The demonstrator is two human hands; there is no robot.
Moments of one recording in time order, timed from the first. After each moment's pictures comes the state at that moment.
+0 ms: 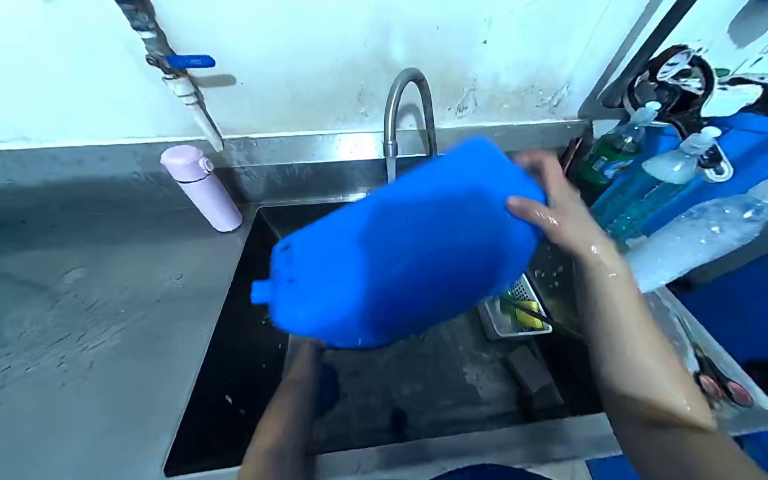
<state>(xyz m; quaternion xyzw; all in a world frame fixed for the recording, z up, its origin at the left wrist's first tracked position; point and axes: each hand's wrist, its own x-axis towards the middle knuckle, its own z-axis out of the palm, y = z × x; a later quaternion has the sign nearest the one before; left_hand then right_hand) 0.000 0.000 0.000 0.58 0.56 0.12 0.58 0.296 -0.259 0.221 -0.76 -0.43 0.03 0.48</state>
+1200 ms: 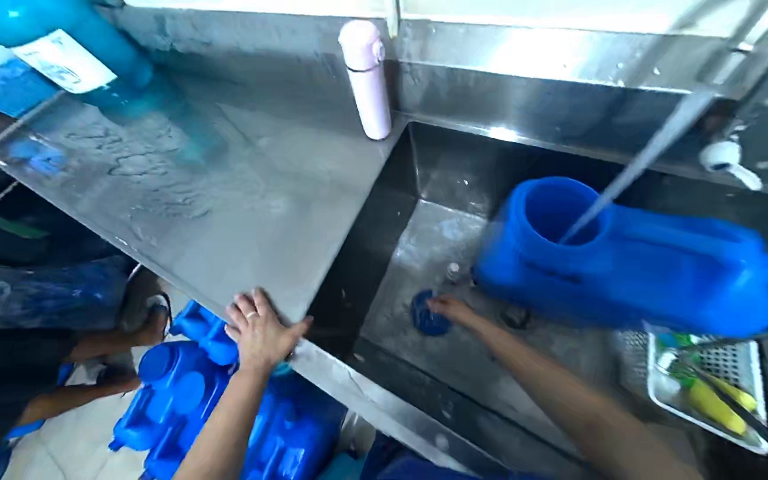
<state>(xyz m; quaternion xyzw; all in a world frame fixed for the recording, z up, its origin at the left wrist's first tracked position) -0.230 0.008 0.081 0.66 0.74 -0.03 0.11 0.110 -0.047 -0.095 -0.64 -0.41 0.60 0.24</state>
